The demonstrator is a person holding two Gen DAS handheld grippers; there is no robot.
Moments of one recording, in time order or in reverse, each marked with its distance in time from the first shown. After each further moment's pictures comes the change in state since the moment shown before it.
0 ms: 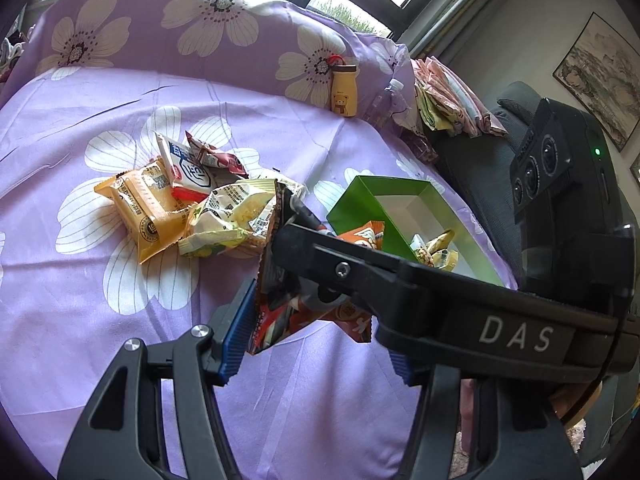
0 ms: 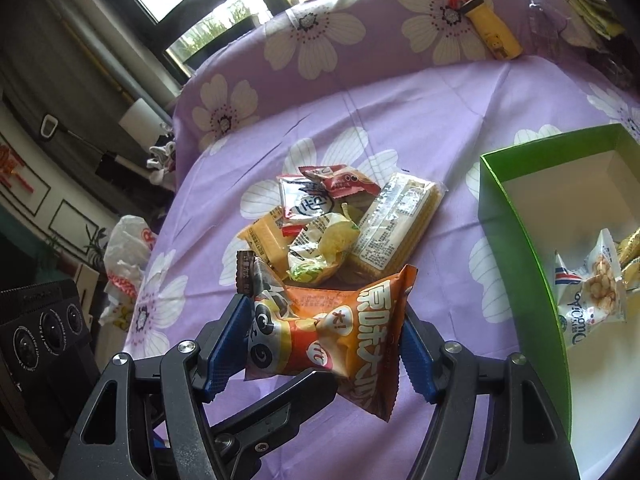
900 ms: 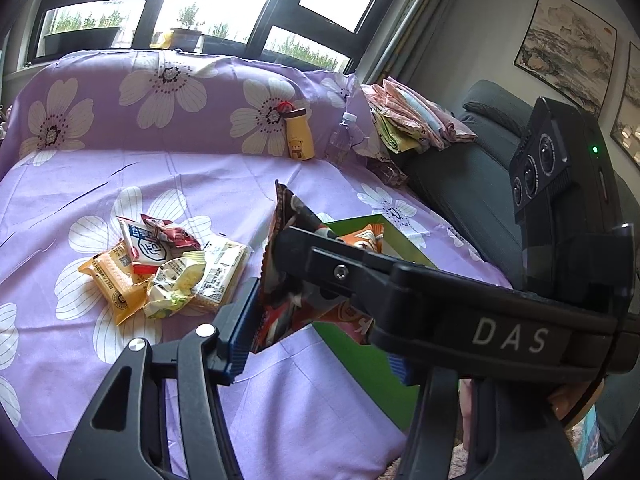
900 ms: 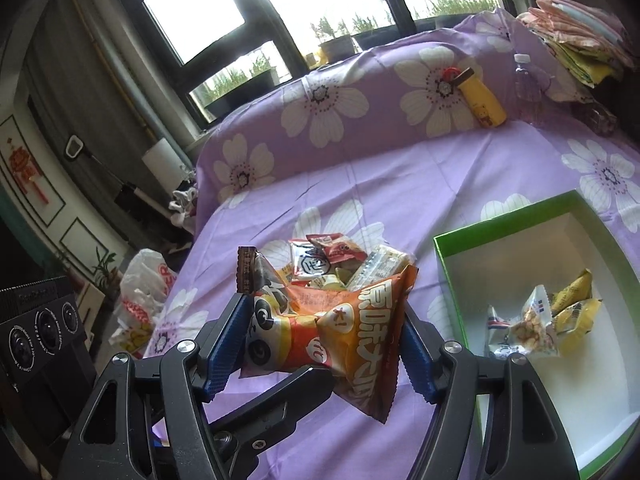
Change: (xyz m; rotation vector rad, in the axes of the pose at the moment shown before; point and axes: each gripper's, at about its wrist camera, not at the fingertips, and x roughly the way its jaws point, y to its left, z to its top) left arm -0.020 -0.076 0.014 0.159 -0.129 -0.005; right arm -0.081 -0.010 0.008 -0.045 -0.188 0.017
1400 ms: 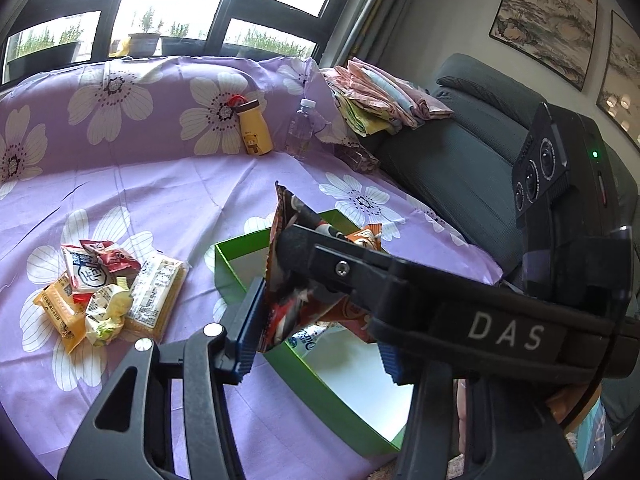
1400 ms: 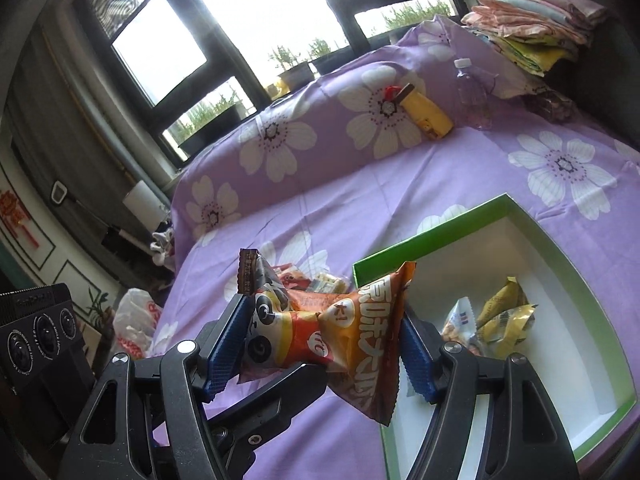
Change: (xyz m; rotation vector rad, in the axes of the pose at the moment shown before) left arm 0.044 -0.059 0.015 0.091 0.055 -0.048; right arm -0.041 -0.066 0.010 0.114 -0.085 -0.045
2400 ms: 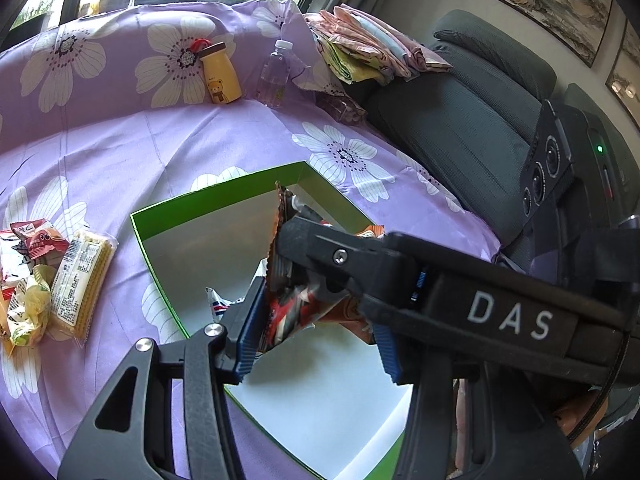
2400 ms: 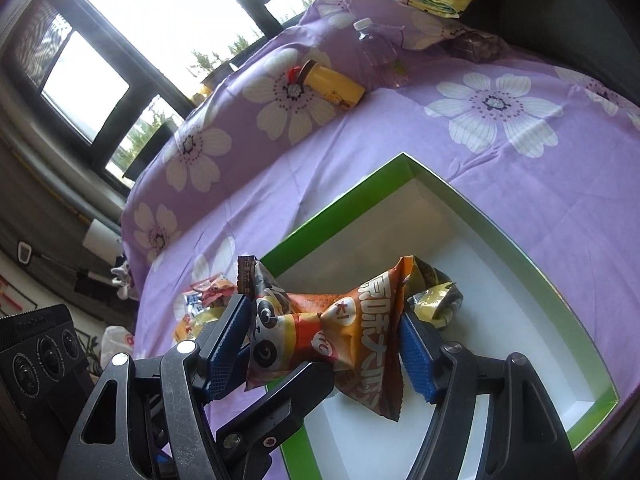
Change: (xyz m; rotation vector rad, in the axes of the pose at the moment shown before) left arm 0.082 -0.027 -0.003 -0.012 0.175 -0.050; right arm 0.010 -0.086 0.005 0.226 0.060 -0.108
